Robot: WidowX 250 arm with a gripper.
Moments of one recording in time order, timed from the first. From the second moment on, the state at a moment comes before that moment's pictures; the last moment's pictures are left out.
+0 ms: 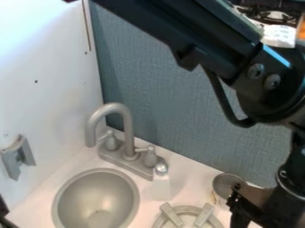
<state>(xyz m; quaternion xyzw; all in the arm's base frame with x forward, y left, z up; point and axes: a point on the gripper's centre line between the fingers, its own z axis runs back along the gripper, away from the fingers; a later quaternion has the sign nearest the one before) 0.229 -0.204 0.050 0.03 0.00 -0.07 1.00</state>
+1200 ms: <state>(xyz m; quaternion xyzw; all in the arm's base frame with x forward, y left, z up) 0.335 -0.105 0.006 0.02 -0.04 0.02 1.00</state>
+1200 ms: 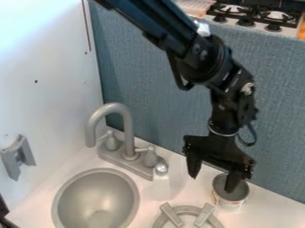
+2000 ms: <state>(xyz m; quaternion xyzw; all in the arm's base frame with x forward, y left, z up) 0.389 -0.094 -0.062 -0.03 -0.05 0.05 1.00</state>
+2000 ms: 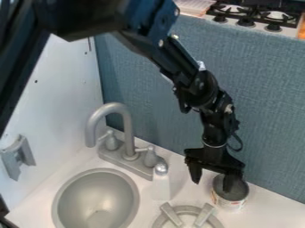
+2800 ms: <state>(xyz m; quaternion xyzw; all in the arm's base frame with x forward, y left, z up) 0.409 -0.099 -0.089 -0.13 -0.16 0.01 0.98</state>
